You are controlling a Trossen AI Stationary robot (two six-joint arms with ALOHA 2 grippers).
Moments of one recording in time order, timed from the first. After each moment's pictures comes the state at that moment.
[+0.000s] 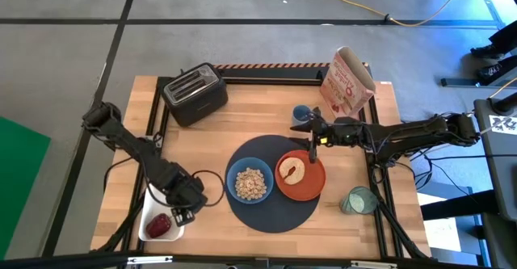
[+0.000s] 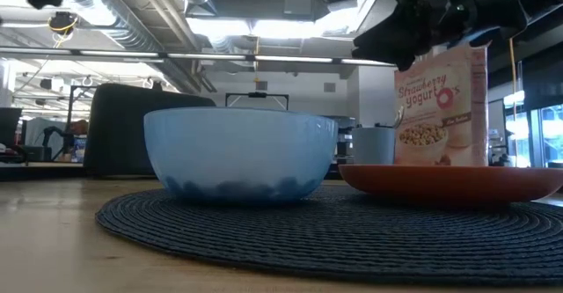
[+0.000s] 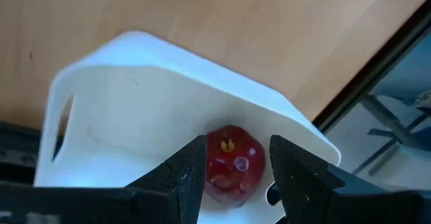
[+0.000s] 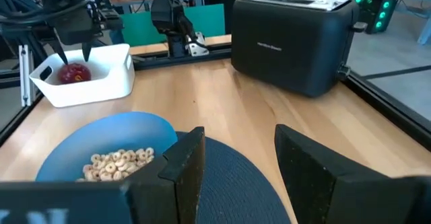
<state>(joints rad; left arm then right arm) -0.63 1.49 1.10 -1.09 0.30 -1.18 -0.02 1.07 0.49 0.35 0.10 0.10</state>
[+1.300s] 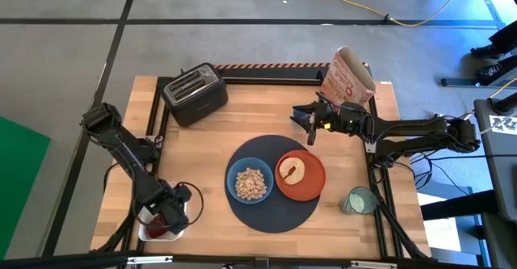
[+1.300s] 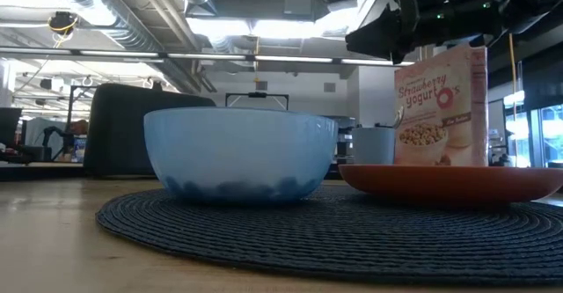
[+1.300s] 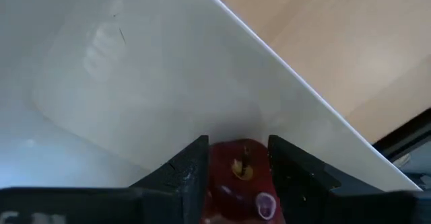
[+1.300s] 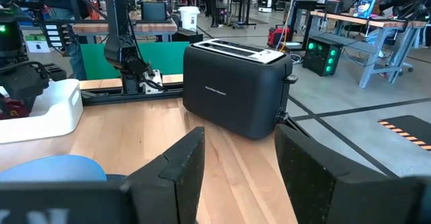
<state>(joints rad) -0.87 1.49 0.88 -0.82 0.20 -1.64 -0.22 1.07 0.49 0.51 0.03 -0.03</state>
